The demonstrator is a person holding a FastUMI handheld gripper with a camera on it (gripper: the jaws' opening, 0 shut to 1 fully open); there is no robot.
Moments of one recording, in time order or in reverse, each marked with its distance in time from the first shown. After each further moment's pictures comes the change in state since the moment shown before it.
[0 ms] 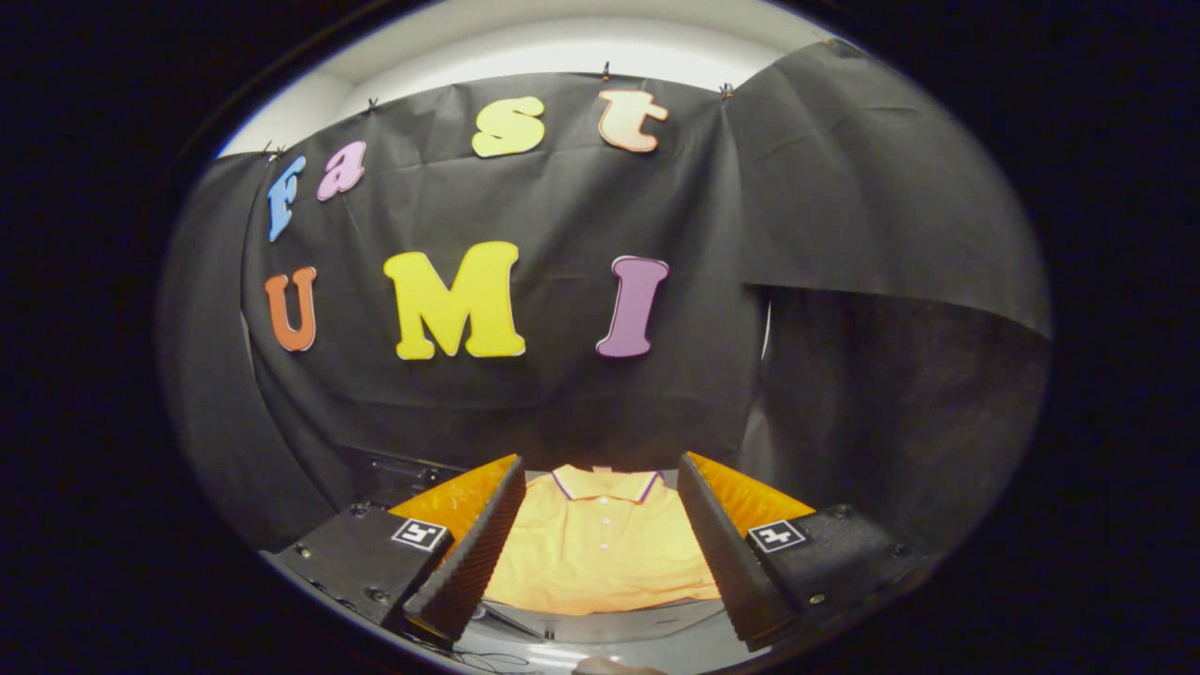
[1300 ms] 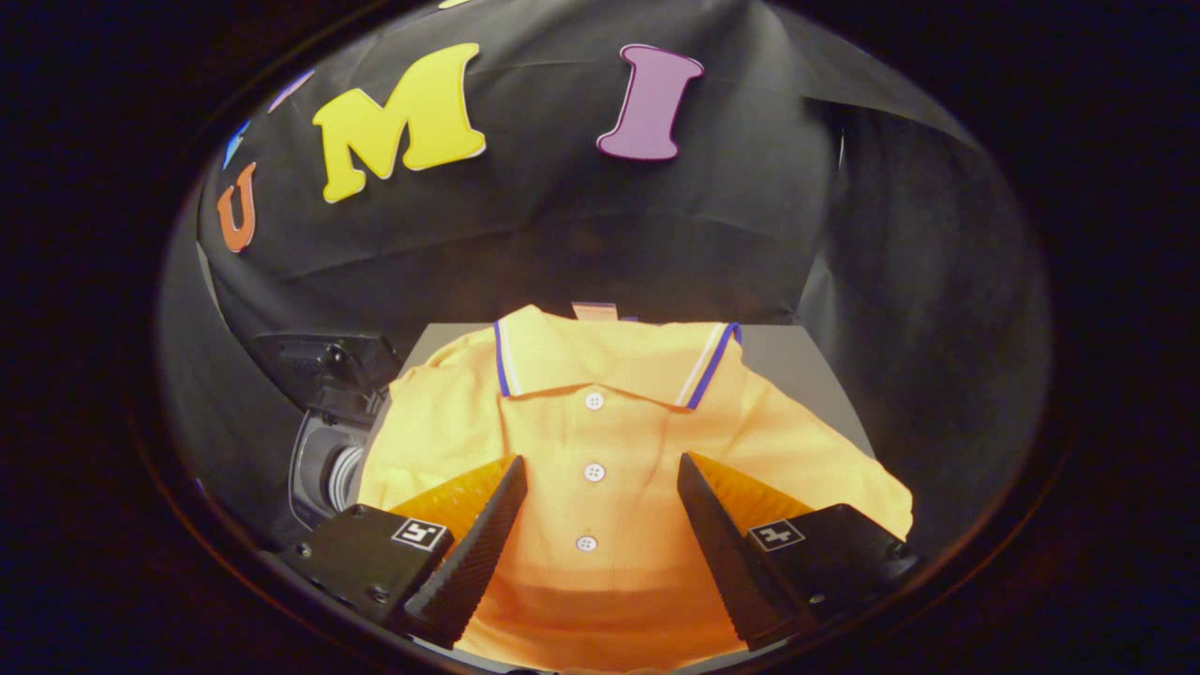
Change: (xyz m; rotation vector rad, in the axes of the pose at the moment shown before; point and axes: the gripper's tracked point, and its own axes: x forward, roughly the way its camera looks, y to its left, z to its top) arm 0.183 -0.010 -0.179 0.003 0.499 -0.013
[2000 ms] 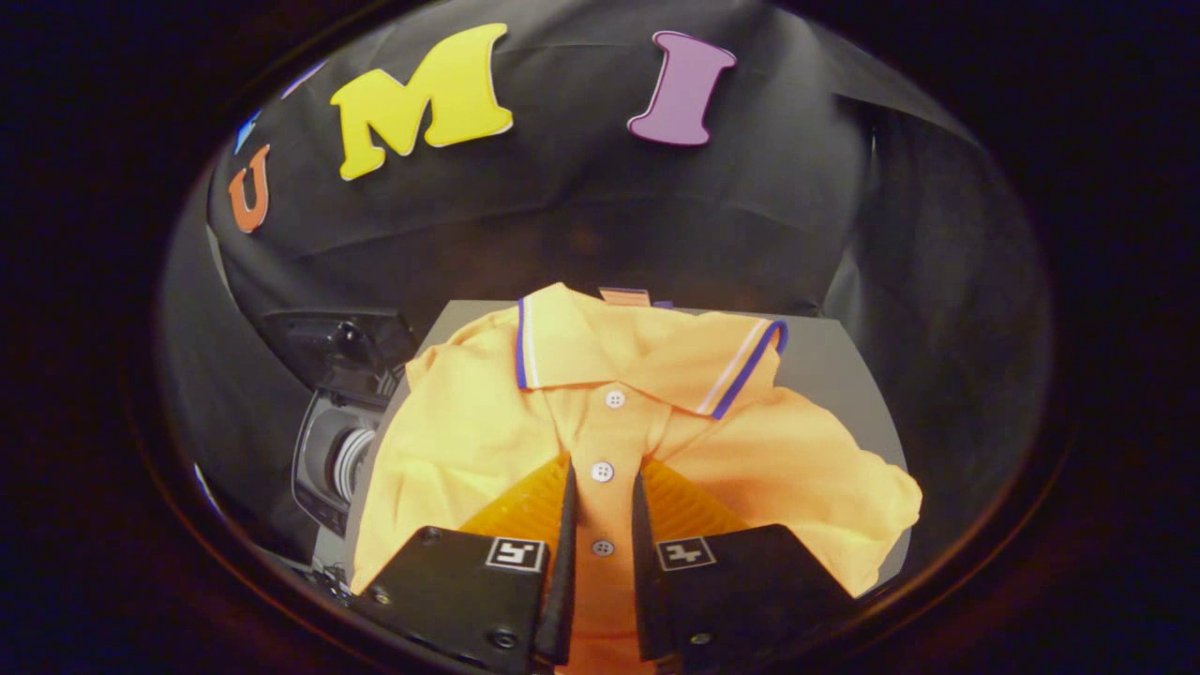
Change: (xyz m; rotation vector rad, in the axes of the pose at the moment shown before) arm 0.008 0.023 -0.006 -0.086 0.041 0.037
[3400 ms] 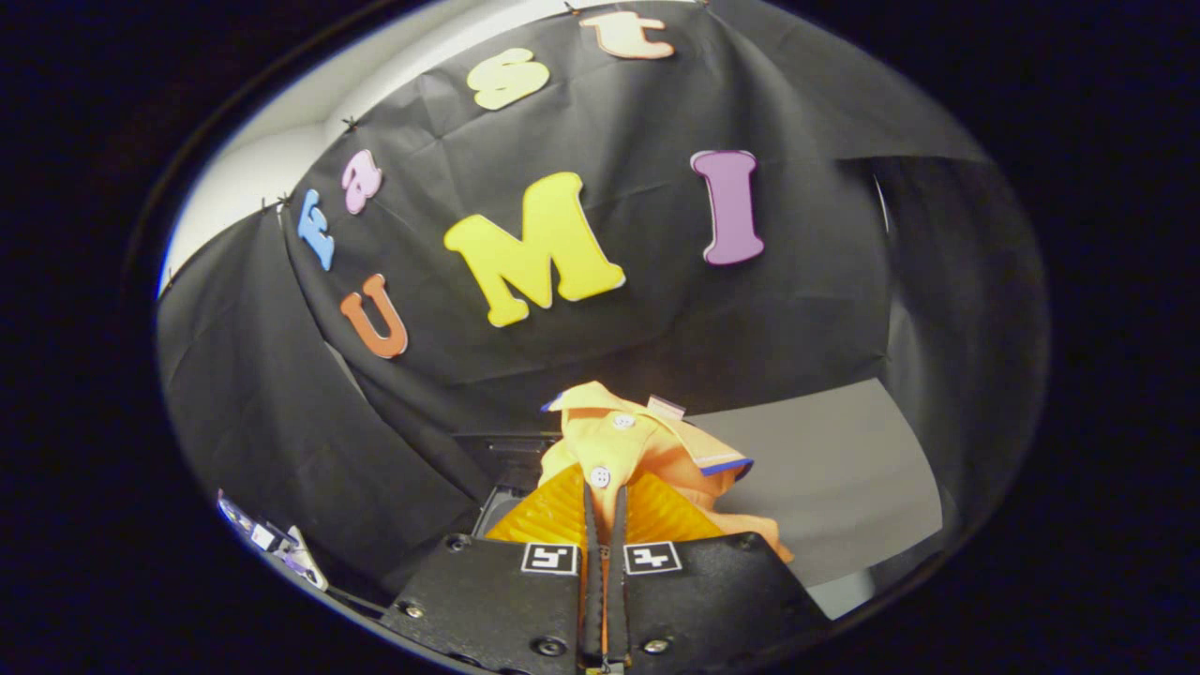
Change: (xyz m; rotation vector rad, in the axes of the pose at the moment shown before) arm -0.186 0.075 0.079 0.157 -0.349 0.384
